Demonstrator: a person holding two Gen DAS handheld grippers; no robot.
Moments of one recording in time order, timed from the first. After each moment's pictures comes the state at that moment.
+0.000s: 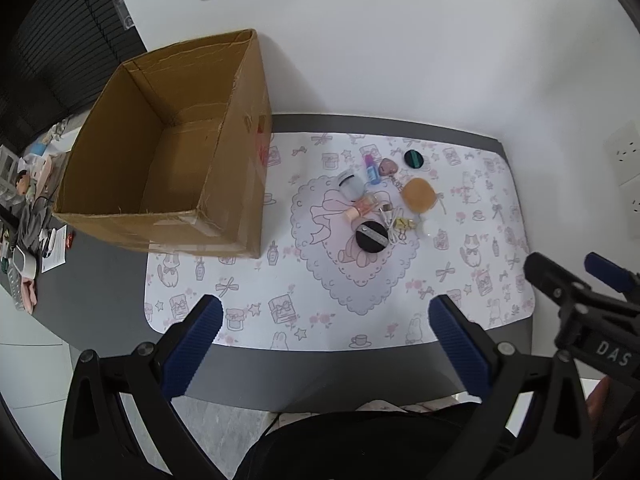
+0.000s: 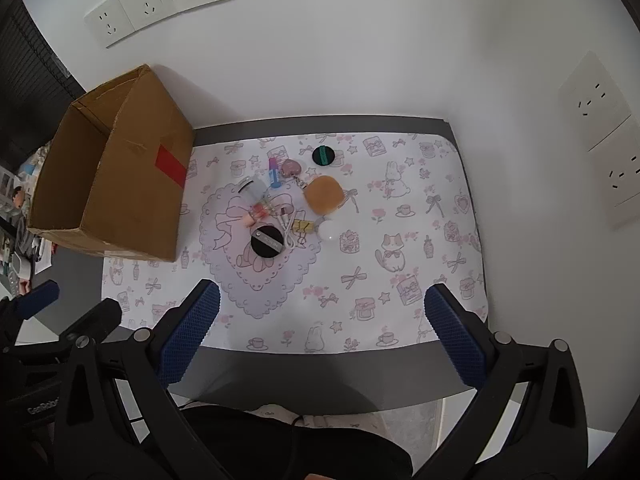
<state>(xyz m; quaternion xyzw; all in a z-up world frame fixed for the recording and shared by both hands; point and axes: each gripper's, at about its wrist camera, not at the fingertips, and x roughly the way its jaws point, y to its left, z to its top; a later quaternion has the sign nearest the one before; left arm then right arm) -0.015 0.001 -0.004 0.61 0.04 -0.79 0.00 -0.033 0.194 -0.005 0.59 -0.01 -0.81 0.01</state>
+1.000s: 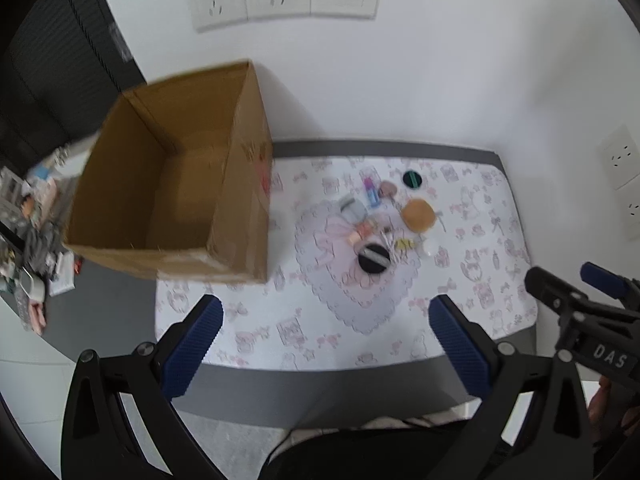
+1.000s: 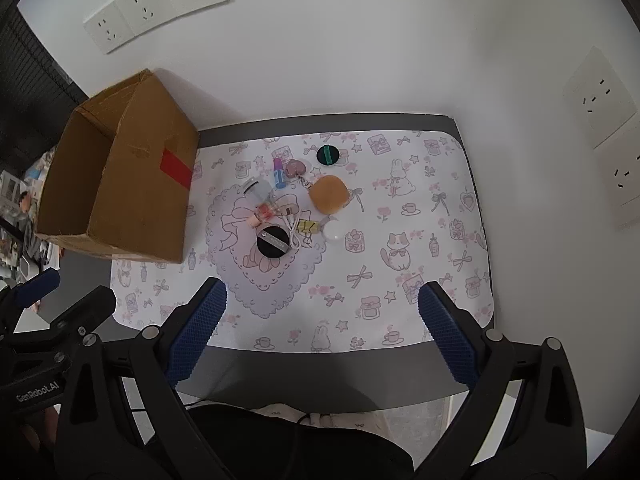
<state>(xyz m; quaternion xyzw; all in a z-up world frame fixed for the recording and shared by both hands) -0.025 0.012 0.017 0.57 0.02 -0.82 0.01 -0.036 0.199 -0.001 0.60 -0.04 -0.80 0.01</state>
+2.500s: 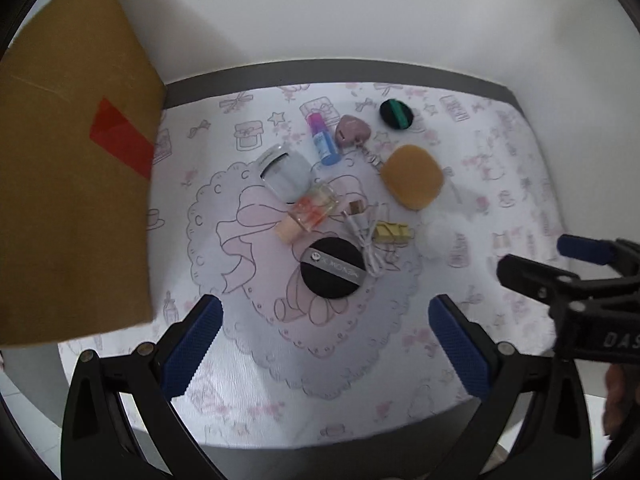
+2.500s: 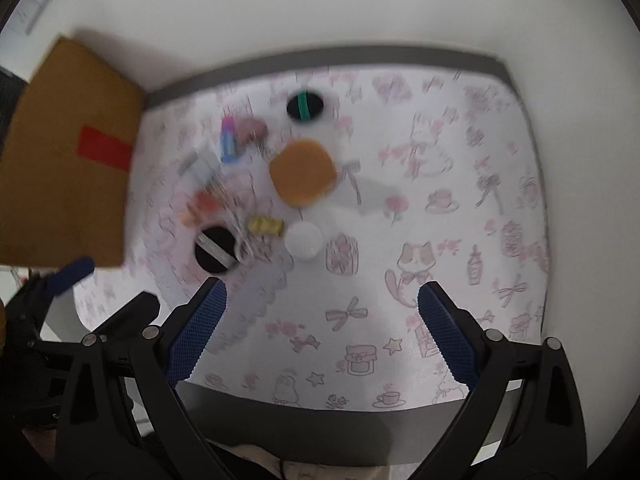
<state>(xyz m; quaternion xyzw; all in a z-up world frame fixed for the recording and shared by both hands) -0.104 0.076 -0.186 0.63 0.03 -0.78 -0.04 -0.137 0.245 -0.175 0.67 -0.05 -0.73 0.06</state>
